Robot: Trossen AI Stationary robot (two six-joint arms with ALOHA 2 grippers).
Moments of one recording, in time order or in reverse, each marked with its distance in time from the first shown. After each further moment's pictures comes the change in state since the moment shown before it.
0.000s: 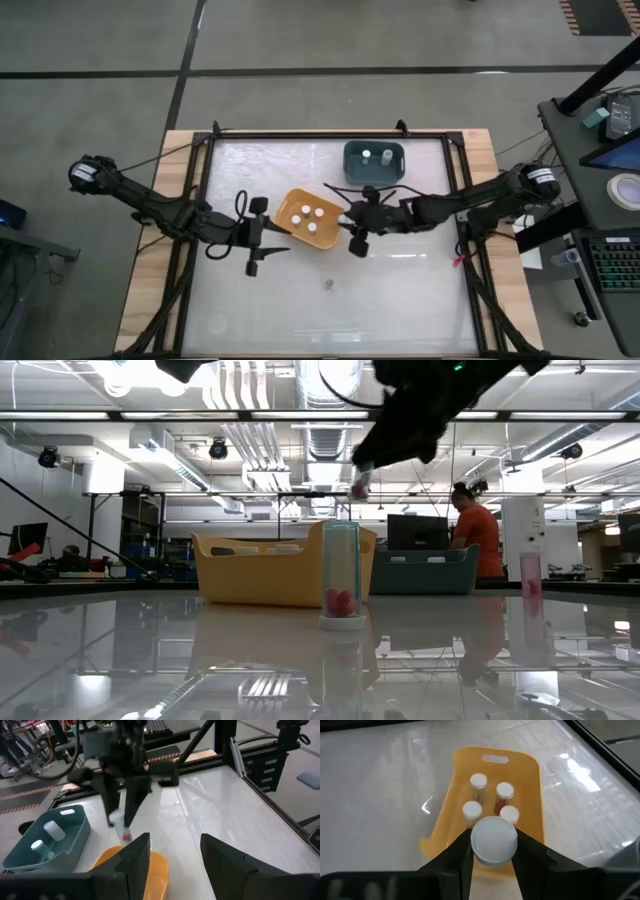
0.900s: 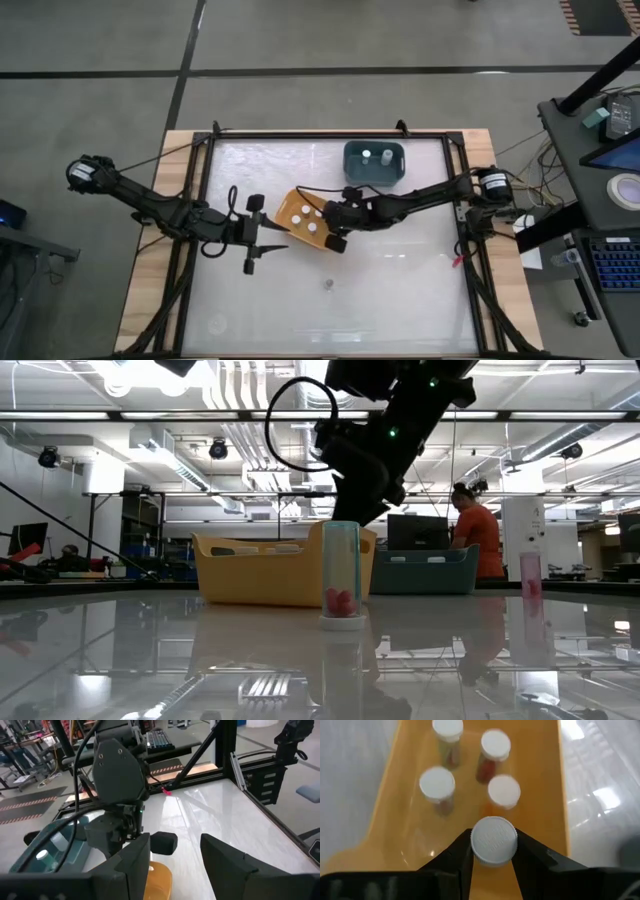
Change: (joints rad) left arm 0.000 -0.039 -0.024 0.054 -0.005 0.018; right arm -0.085 0.347 0.278 -0.255 -0.023 0.038
